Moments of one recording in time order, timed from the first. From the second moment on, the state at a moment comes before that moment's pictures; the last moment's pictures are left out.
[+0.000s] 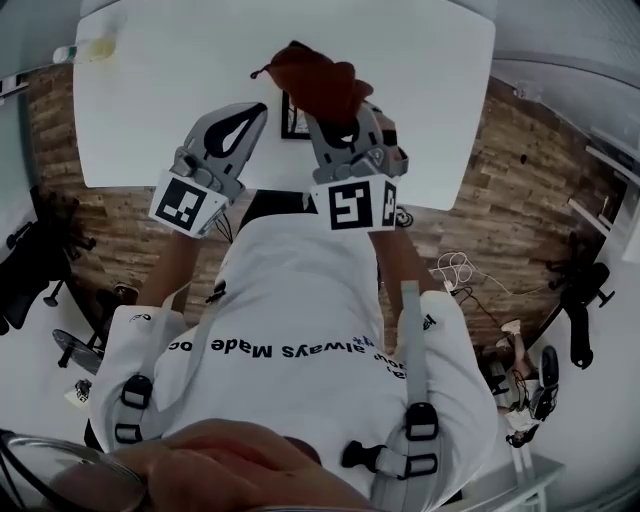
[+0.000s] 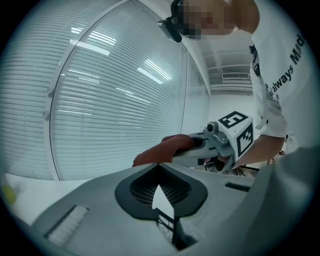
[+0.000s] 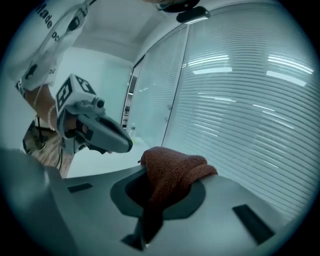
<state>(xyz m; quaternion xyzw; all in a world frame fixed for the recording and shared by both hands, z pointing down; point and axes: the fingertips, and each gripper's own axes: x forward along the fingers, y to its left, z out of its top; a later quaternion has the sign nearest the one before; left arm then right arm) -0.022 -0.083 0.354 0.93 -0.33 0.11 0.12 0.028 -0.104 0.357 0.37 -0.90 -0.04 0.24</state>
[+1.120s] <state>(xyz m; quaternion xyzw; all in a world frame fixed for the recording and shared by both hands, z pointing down) -0.033 -0.108 0.544 0.92 -0.30 0.22 0.15 -0.010 -0.076 0.625 0.18 -0.85 -0.06 0.48</state>
